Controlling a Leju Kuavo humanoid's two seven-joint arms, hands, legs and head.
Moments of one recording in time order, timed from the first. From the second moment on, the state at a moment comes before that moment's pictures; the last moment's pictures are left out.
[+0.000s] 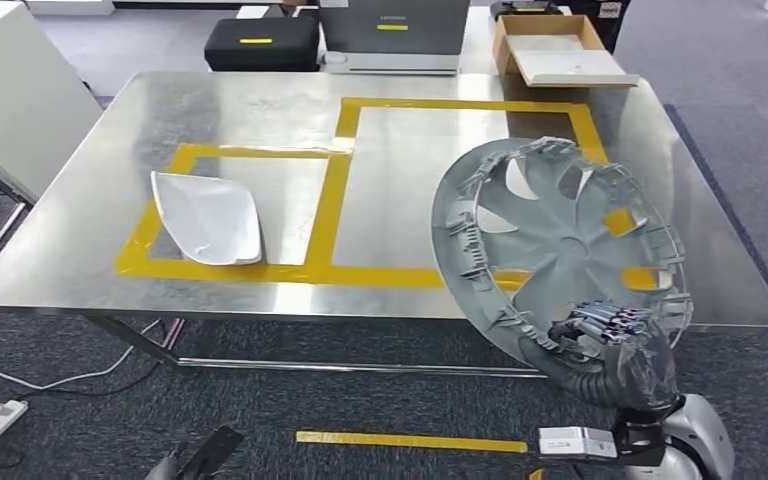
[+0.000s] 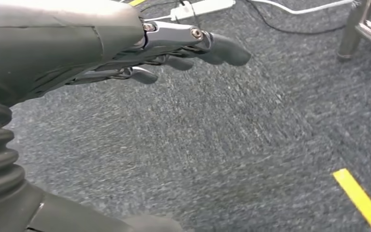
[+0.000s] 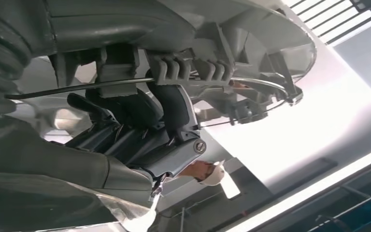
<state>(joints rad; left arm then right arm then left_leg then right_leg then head) -0.13 -0.17 0.59 -0.24 -0.95 0.41 -0.19 0.09 -0.21 0.33 -1.81 0.71 -0.36 -0.53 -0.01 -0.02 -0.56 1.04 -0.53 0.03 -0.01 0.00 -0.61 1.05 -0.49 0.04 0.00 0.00</state>
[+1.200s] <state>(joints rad) -0.17 -0.19 0.47 -0.24 -1.08 0.40 -0.17 -0.56 -0.16 0.70 -1.42 1.09 -0.20 -0.28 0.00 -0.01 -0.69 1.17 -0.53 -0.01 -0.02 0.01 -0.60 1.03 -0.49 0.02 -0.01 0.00</state>
